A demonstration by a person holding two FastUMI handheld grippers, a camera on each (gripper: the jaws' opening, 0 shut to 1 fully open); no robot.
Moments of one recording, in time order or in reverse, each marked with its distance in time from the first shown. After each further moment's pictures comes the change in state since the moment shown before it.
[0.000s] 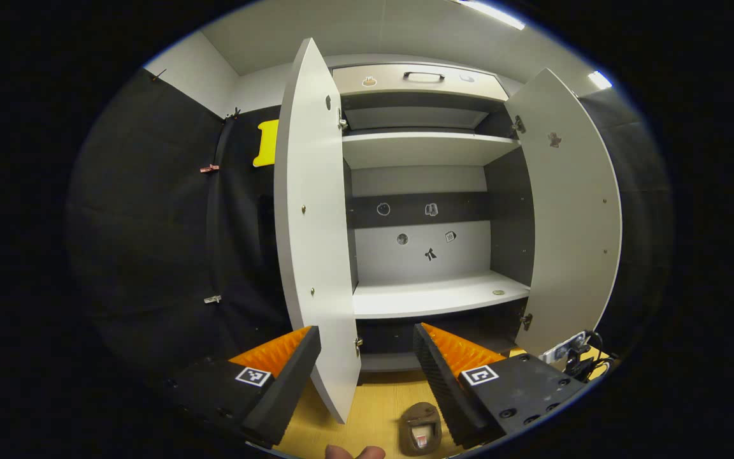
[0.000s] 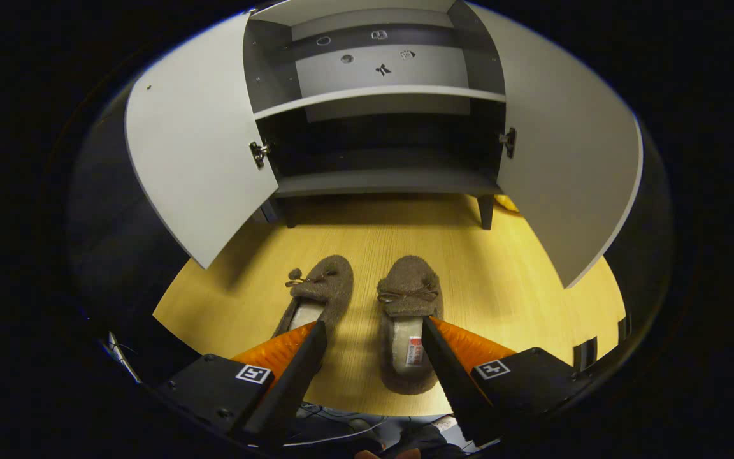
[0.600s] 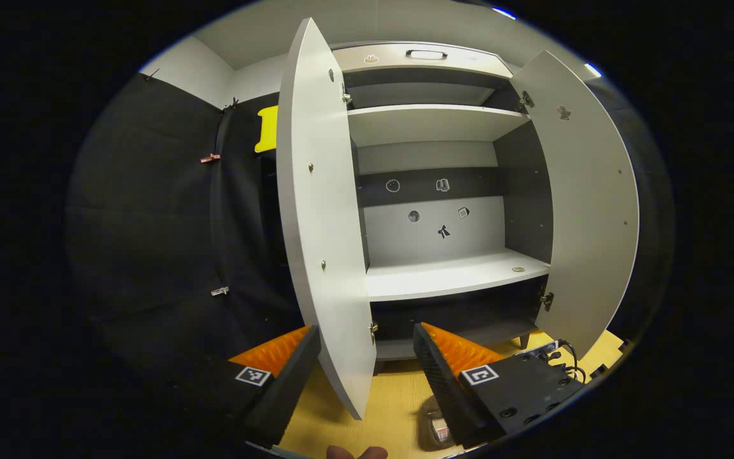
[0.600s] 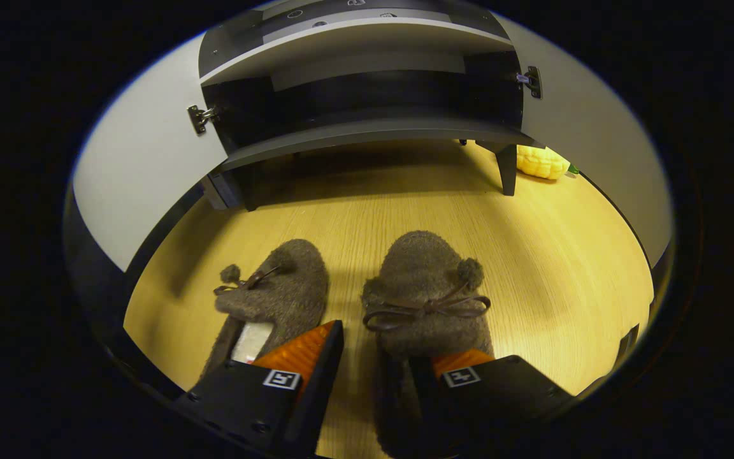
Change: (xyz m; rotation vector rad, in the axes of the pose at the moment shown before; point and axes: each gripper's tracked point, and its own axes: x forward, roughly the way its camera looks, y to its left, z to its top) left arm 0.027 0.015 -0.028 0.043 0.058 0.025; right arm 0.115 -0.022 -0.016 0.051 0.022 -0.107
